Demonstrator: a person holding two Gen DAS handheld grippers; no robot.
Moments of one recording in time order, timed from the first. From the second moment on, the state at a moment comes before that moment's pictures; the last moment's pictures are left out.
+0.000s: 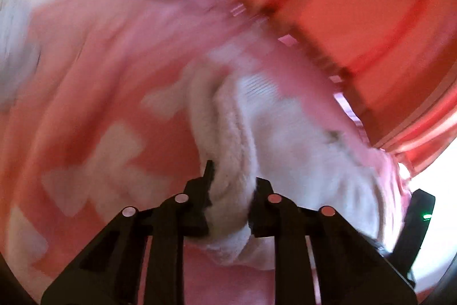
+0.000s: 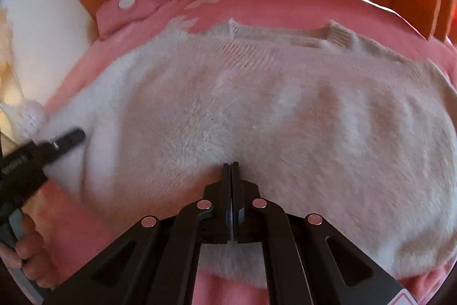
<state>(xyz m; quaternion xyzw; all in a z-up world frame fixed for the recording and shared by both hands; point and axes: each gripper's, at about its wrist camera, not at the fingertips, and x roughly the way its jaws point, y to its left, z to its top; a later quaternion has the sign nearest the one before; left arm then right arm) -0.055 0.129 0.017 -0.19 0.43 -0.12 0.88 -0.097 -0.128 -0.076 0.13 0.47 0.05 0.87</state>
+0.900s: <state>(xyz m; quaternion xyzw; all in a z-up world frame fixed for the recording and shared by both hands) -0.187 -0.130 0.027 0.03 0.37 -0.35 0.86 -0.267 -0.376 -0.055 0.35 0.36 -0.04 0.86</state>
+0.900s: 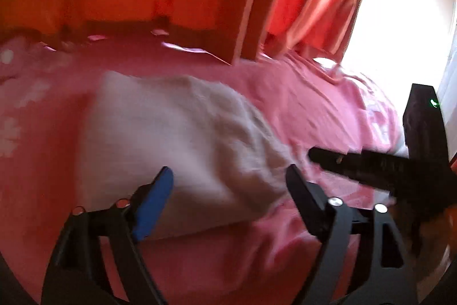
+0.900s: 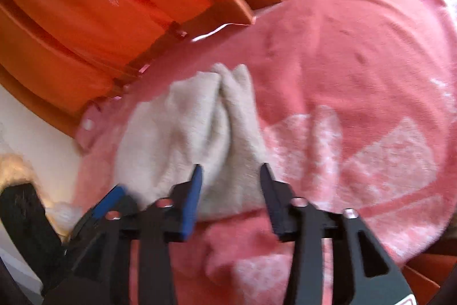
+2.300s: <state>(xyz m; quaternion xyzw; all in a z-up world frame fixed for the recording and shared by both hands) -0.141 -0.092 -0.056 0.09 0.50 -0.18 0.84 -0.176 -0.311 -0.063 0.08 0.52 -0.03 0.85</state>
